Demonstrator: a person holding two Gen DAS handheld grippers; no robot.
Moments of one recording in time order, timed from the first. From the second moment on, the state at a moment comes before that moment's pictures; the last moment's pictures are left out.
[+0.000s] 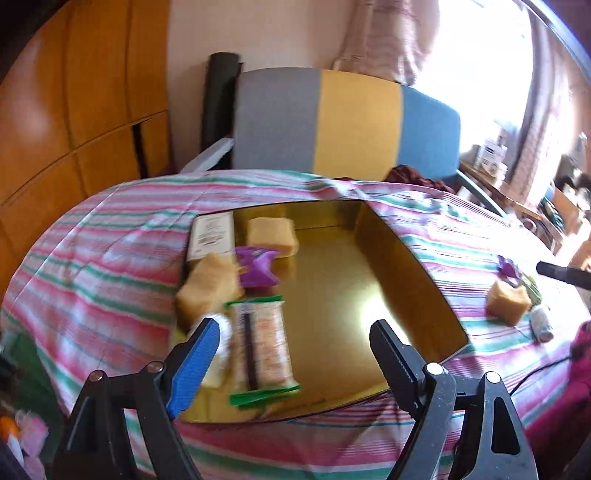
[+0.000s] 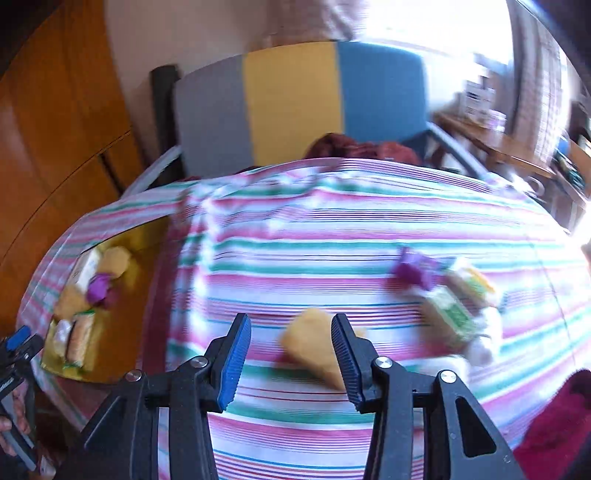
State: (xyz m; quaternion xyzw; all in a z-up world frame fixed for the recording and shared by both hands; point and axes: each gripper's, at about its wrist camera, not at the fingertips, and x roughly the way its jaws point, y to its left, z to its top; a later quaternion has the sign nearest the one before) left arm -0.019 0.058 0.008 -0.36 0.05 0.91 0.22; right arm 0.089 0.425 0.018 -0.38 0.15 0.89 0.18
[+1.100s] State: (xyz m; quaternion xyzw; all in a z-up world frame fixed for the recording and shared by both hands) left arm 0.017 0.367 -0.029 -0.40 0.19 0.76 0.47; right arm 0.183 0.537 -0.005 -0.26 0.38 0.83 0.30
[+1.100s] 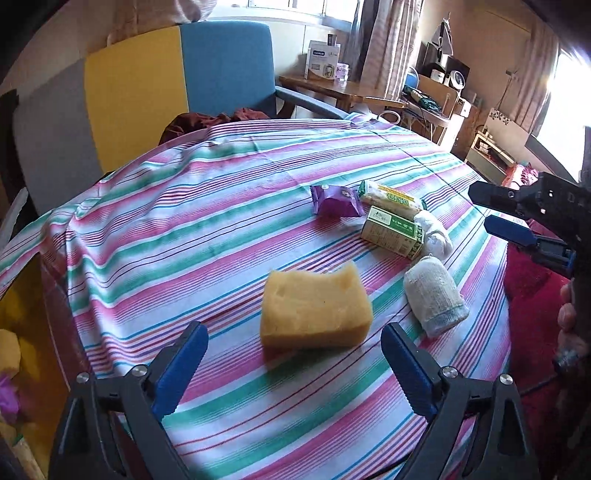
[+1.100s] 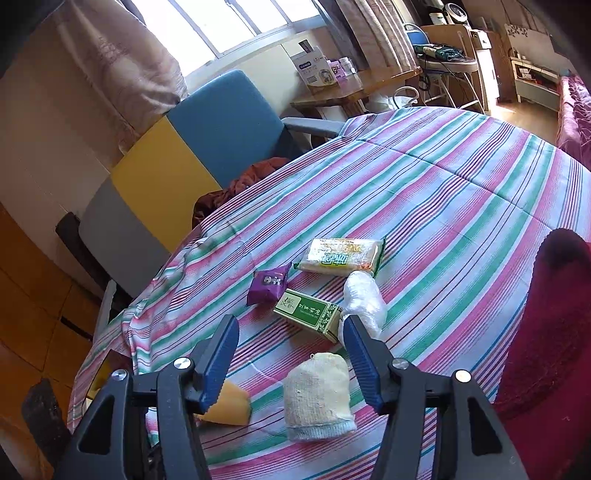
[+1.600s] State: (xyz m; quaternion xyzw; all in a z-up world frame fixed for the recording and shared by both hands) left arm 0.007 0.375 -0.065 -0.43 0.16 0.75 0.47; right arm 0.181 0.541 -0.009 -0.27 0.39 0.83 0.31
